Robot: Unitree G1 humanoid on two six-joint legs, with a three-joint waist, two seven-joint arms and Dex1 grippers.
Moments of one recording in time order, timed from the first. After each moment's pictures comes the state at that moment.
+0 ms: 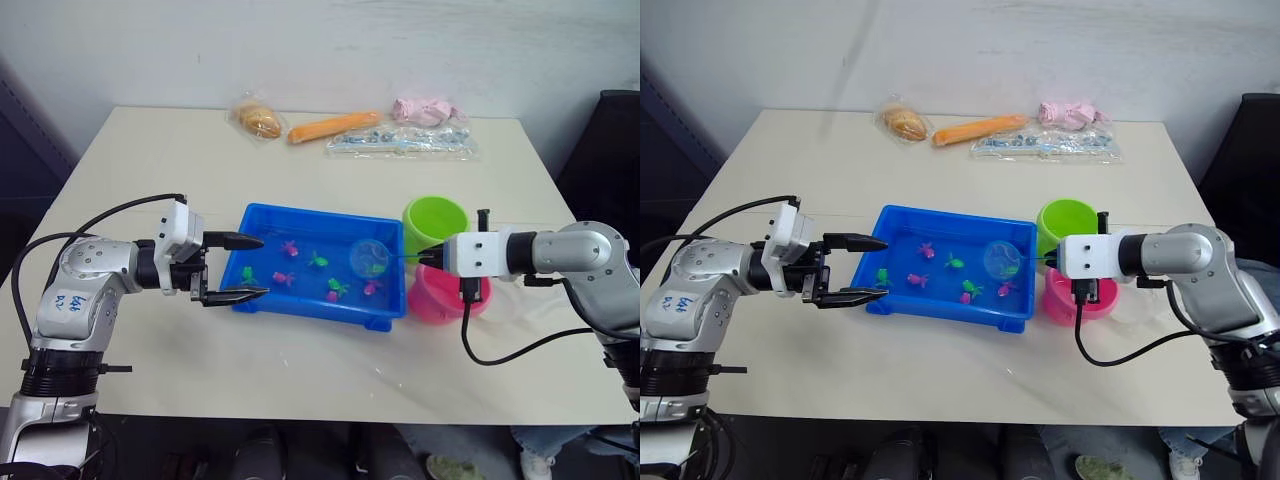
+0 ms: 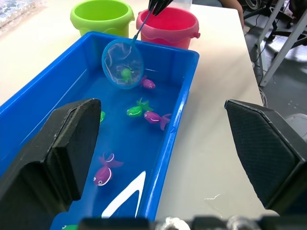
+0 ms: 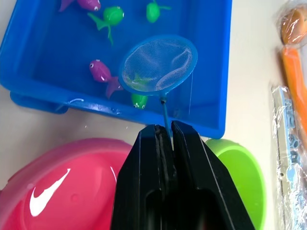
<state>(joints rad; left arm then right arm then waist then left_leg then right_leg) -0.45 0.75 0.10 -0.03 -0.48 0.36 -1.25 -0.55 -0.97 0.19 -0.03 -0.03 -0.06 1.11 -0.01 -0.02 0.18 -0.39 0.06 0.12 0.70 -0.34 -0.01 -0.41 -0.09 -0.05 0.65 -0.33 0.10</state>
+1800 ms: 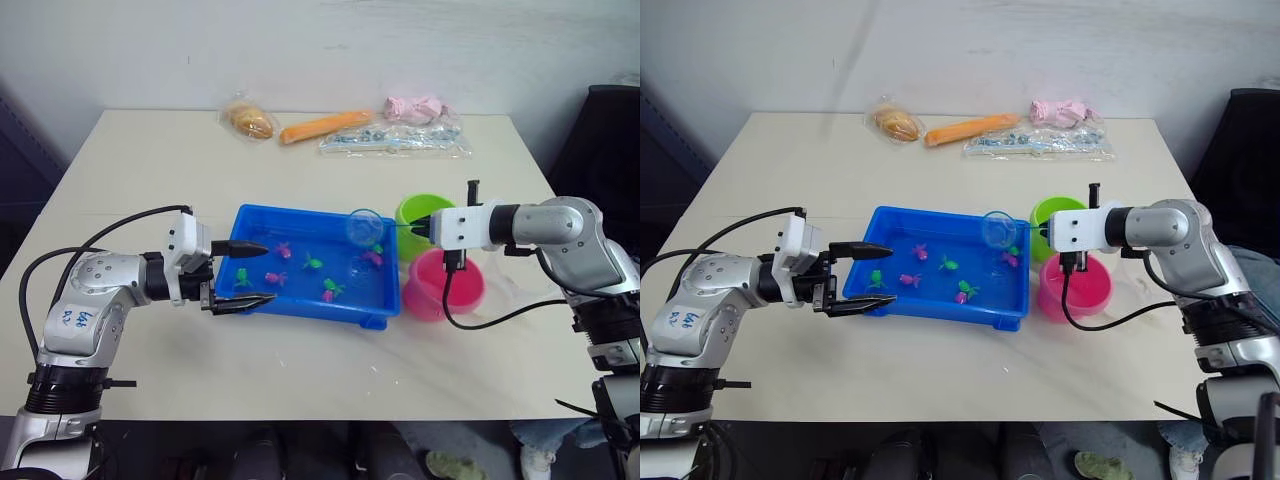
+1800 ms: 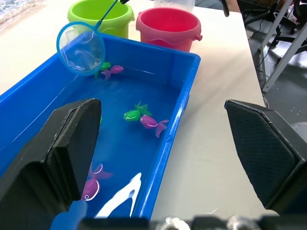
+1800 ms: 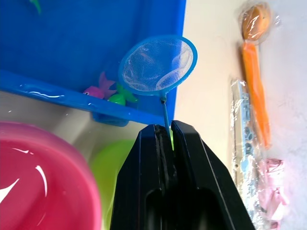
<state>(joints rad) -0.38 0.72 0.10 -0.11 -0.49 0.37 -1.17 -0.77 -0.84 0.22 0.28 -0.17 -0.30 1.03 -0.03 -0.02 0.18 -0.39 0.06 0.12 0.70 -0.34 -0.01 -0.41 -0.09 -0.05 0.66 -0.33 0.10</state>
